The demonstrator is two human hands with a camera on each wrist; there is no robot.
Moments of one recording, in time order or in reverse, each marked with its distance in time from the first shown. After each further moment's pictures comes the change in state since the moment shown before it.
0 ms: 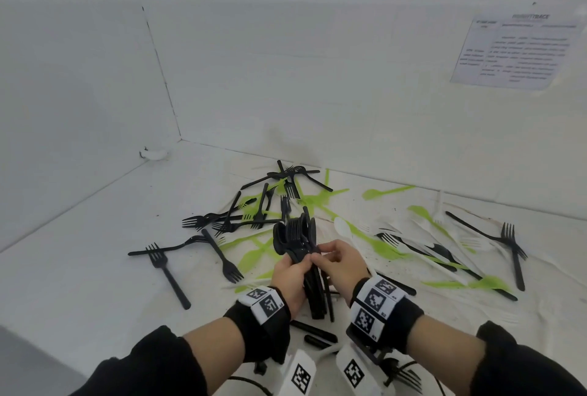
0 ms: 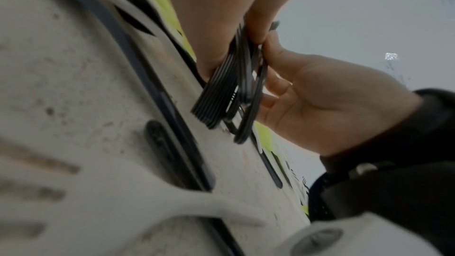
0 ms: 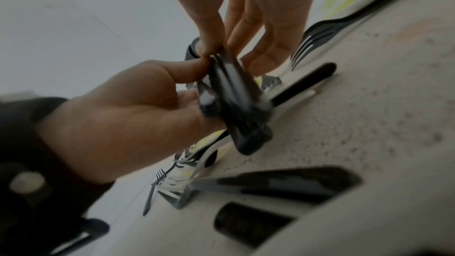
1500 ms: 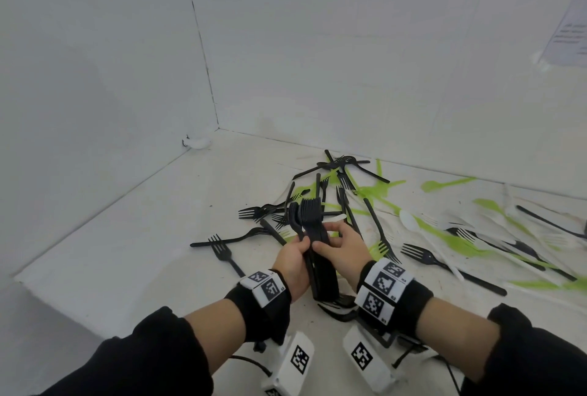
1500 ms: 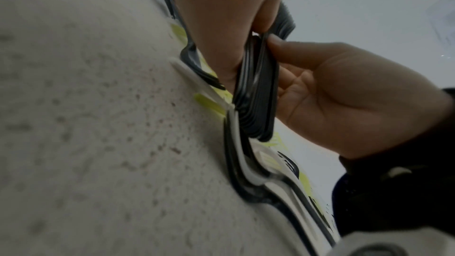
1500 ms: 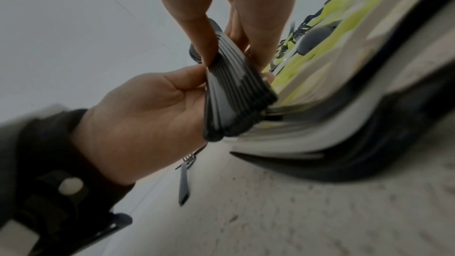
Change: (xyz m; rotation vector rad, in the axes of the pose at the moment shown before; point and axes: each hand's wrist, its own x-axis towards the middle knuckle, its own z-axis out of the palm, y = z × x) left_hand 0.018 0.072 -0.106 -0.135 -0.085 -0.130; right_hand 0.007 -0.040 0.122 0.105 -0.107 0.035
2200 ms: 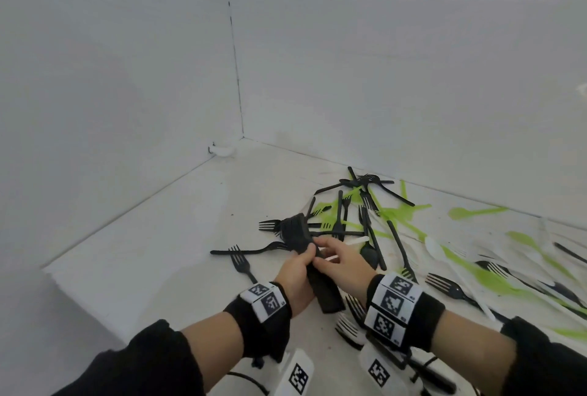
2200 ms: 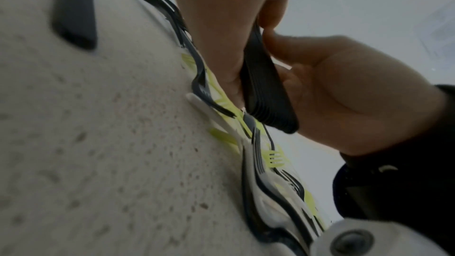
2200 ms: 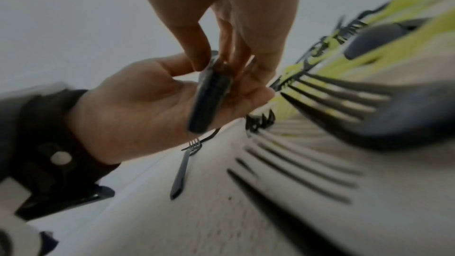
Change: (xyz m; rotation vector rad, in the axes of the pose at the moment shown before) left_hand -0.006 0.021 -0.015 -0.040 0.031 0.025; right_hand 0.012 -0.020 0.018 -0.343 -0.278 -0.125
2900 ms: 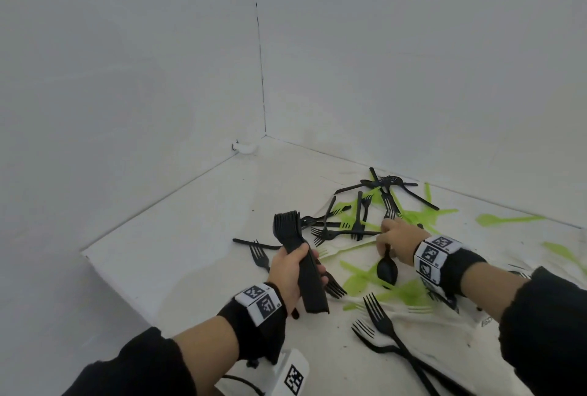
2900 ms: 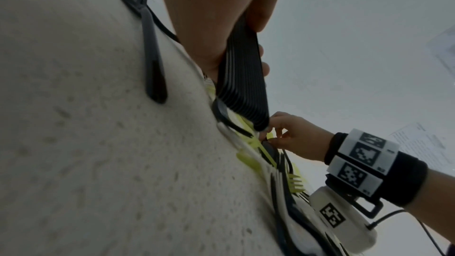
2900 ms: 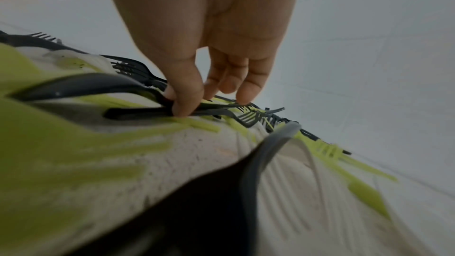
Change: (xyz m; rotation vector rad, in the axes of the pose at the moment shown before) left_hand -0.018 0.018 -0.023 0.075 0.209 0.158; right_hand 0.063 0.040 -0.089 -1.276 -0.224 -0.171
